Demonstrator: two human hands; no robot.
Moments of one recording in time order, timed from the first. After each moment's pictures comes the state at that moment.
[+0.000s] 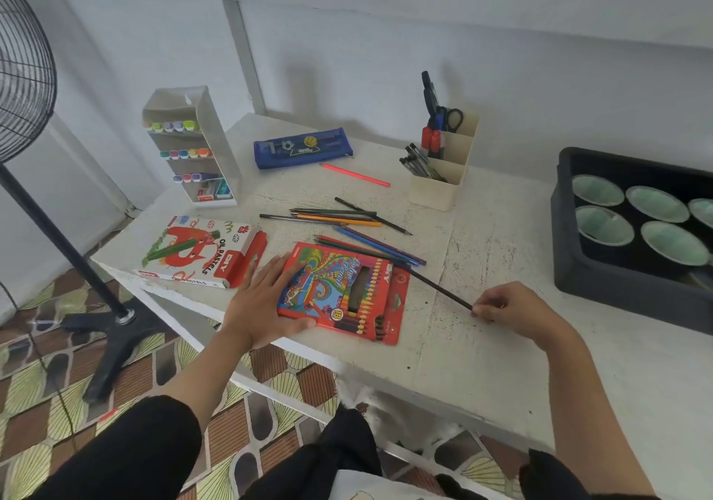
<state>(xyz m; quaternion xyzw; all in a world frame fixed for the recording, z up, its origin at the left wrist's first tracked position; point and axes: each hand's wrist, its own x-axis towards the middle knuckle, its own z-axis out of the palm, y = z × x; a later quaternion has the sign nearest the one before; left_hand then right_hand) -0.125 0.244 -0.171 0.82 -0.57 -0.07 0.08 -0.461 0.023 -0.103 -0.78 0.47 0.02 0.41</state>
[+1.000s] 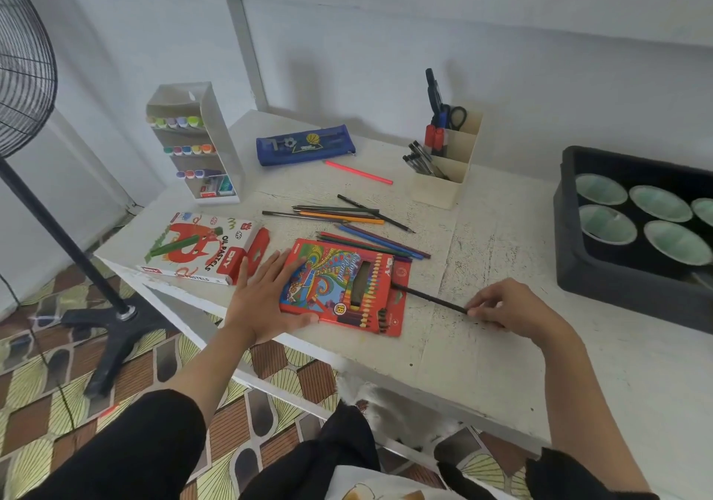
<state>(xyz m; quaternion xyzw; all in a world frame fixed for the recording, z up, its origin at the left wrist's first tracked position) -0.127 0.244 -0.170 0.83 -0.56 -0.03 0.06 -0.453 0.029 -0.098 -0.79 0.46 0.03 0.41</state>
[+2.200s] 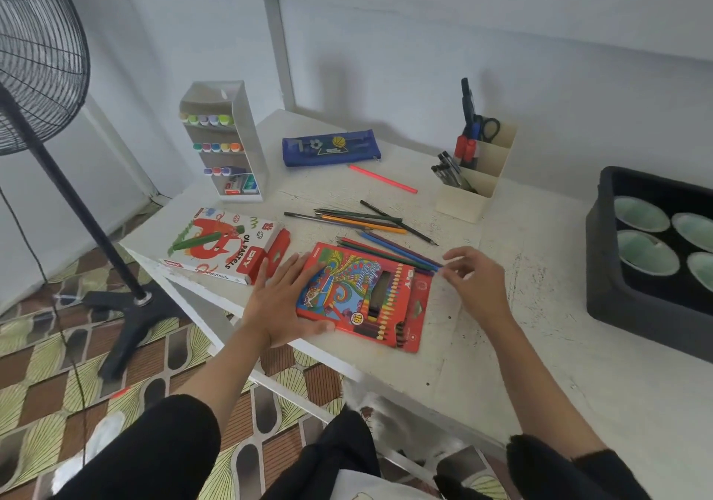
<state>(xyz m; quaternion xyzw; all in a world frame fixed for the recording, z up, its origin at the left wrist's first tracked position) -0.123 0.244 -0.175 0.83 -0.55 -0.04 0.05 -0.362 0.030 -0.125 -0.76 0.41 -0.28 0.41</state>
